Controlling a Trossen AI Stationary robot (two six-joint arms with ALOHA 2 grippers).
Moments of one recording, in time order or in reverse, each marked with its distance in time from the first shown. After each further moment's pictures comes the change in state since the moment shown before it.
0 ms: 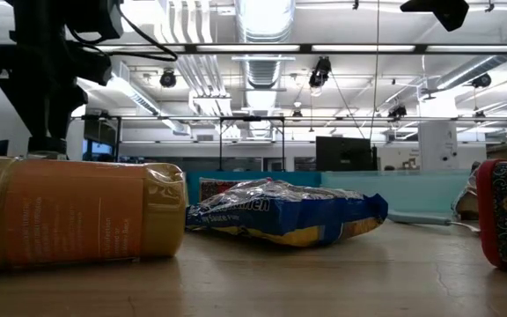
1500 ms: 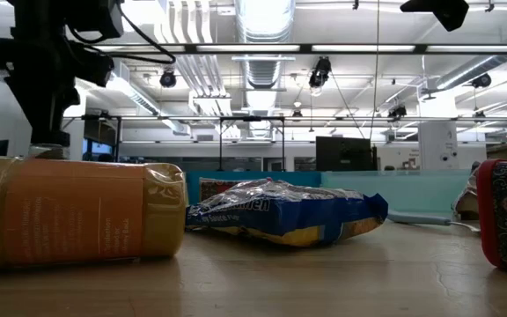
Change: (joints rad) left arm 0.000 0.003 0.013 -0.005 0.041 -0.135; right arm 0.000 0.000 0.000 0.000 0.000 -0.007
